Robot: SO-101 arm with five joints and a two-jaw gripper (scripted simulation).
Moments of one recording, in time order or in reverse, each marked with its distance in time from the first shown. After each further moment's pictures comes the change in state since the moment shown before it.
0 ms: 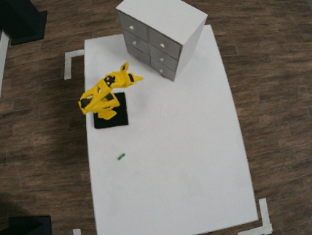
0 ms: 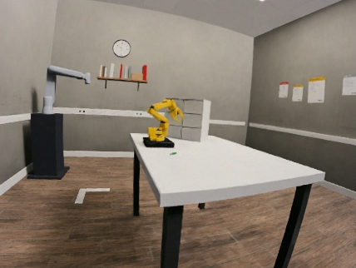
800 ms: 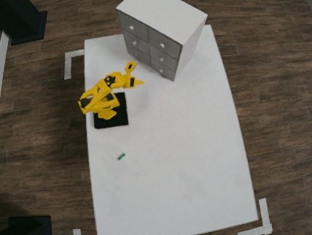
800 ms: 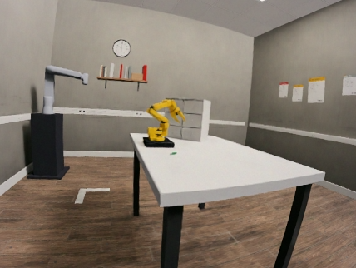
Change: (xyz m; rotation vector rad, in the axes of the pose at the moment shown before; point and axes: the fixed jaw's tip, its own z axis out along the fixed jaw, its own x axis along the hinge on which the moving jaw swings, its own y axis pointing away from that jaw) arm -0.001 -0.002 0.000 0.005 0.009 0.535
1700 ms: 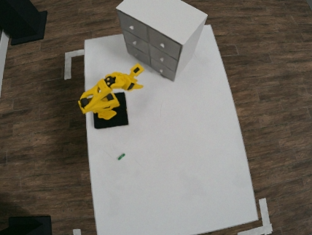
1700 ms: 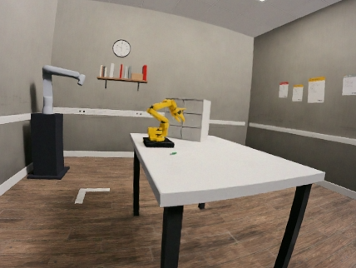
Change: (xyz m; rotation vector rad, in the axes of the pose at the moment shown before) arm -0.002 -0.003 0.000 0.010 0.005 0.589
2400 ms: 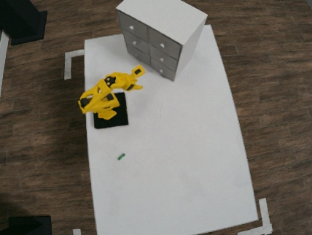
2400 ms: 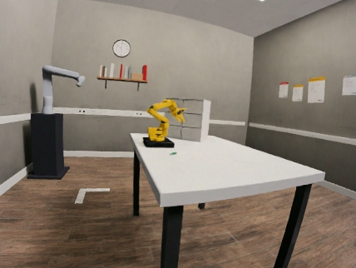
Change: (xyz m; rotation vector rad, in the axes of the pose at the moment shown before) arm -0.001 -0.001 0.000 0.002 0.000 0.144
